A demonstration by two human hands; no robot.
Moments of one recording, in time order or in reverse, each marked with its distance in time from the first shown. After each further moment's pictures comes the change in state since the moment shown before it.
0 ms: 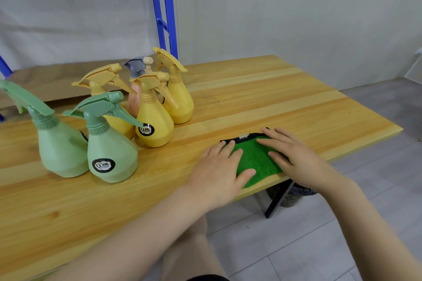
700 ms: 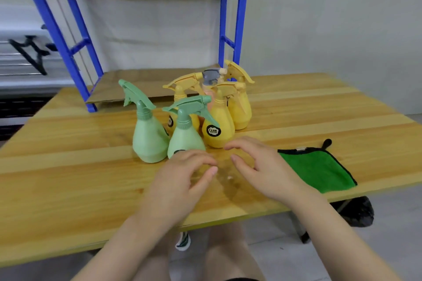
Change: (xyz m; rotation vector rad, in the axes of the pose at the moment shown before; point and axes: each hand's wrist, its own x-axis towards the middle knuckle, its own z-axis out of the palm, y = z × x) left_hand -0.142 -0.113 -0.039 -0.348 0.536 -0.140; right_hand 0.054 -0.194 0.040 0.307 0.053 -0.261
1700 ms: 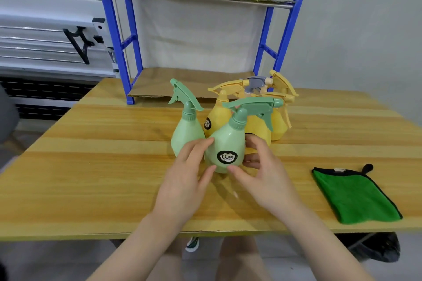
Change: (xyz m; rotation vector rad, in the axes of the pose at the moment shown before) left_hand -0.020 -0.036 -0.024 0.013 0.259 -0.160; right_hand 0.030 -0.041 0.060 0.233 0.121 0.131
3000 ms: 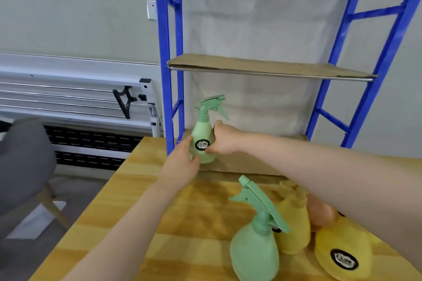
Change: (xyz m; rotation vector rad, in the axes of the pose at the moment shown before) left_hand 0.218 -0.174 -0.078 0.046 -0.012 -0.377; right_hand 0.337 -0.114 0.130 -0.555 -0.503 -0.011
